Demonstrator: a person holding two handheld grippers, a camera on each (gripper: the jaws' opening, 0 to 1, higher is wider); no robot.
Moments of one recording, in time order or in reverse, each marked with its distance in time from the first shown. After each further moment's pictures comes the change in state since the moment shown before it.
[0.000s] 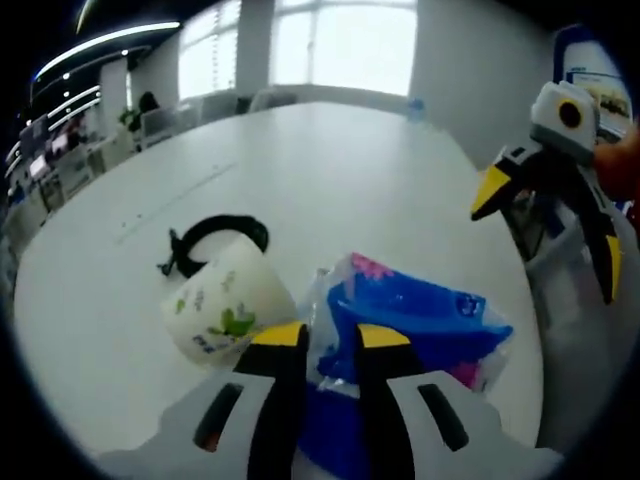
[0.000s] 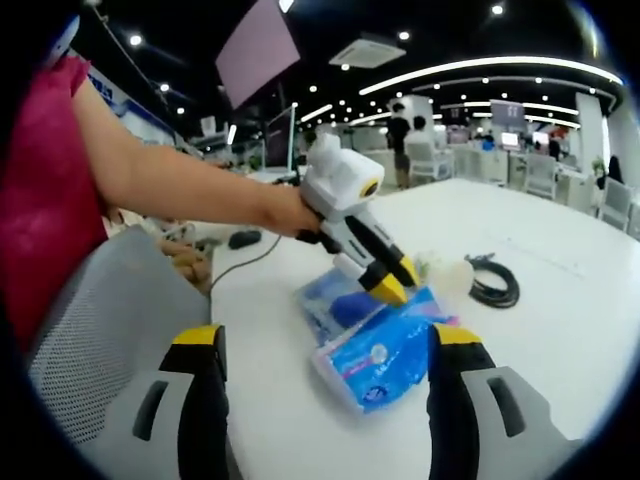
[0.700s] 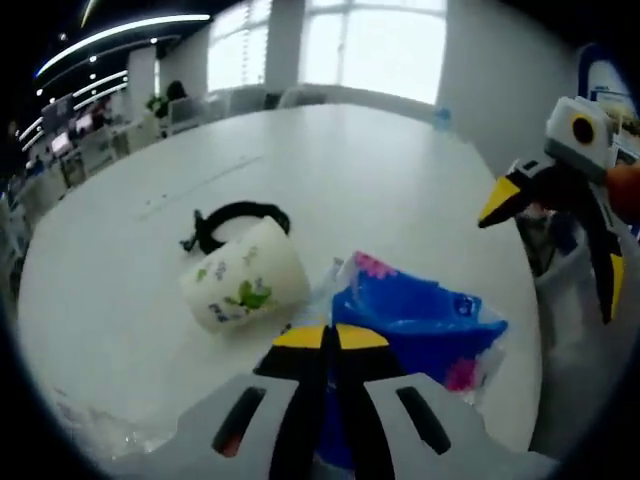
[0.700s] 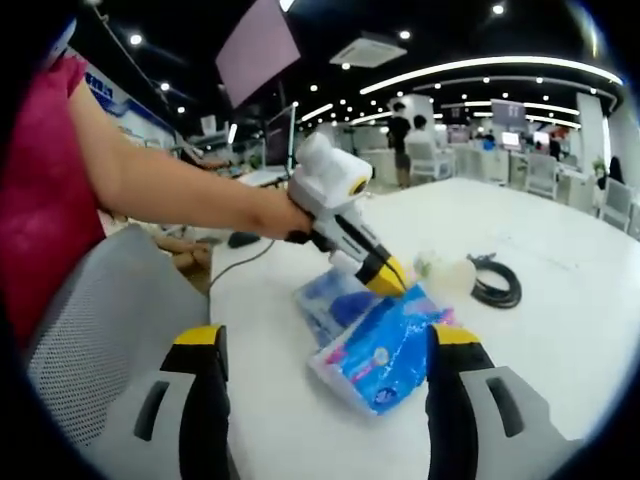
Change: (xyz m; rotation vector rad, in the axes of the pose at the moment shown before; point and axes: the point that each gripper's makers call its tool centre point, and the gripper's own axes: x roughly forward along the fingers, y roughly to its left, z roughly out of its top) left arm -0.016 0.009 -0.012 -0.118 -0.002 0.129; right arm 0.006 -0.001 -0.003 -0.005 0.014 0.003
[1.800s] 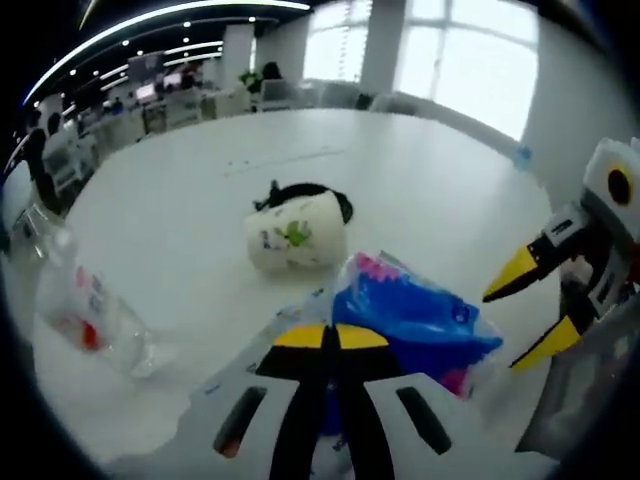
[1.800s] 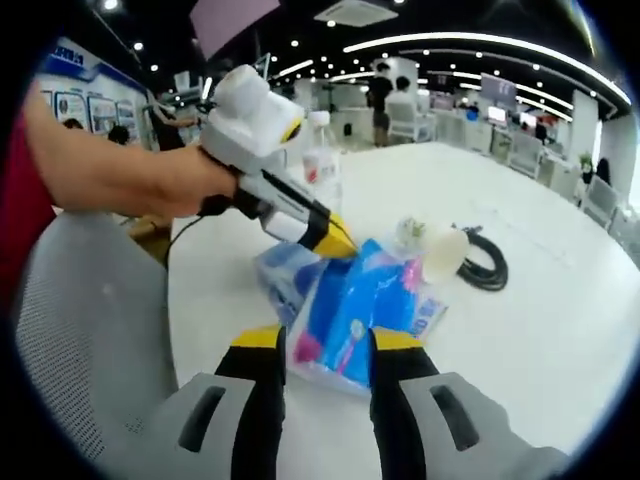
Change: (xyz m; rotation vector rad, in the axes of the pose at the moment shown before) left arm -0.030 0.006 -0.013 -0.251 -0.024 0.279; right arm 0.036 -0.024 -0.027 -0.030 0.242 -0.130
